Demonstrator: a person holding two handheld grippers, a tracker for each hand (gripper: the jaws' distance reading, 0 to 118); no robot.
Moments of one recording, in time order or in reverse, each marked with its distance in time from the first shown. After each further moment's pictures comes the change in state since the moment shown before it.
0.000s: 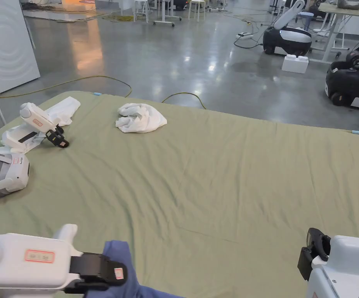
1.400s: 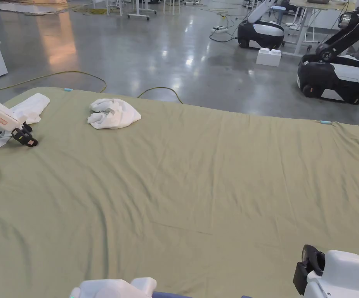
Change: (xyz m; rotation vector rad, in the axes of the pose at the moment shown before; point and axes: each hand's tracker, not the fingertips) left arm 0.022 -0.080 -0.187 -0.351 0.215 -0.215; right arm 0.040 -0.029 0.013 -0.097 -0.083 -0.048
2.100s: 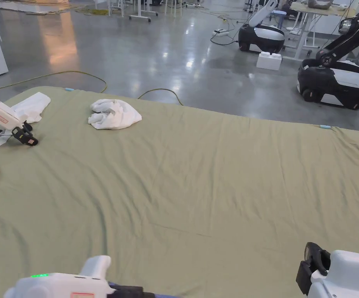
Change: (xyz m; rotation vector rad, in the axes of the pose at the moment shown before) left arm -0.045 -0.013 0.103 0.340 -0.089 0.011; right arm 0.000 0.012 0.007 0.048 0.009 0.009
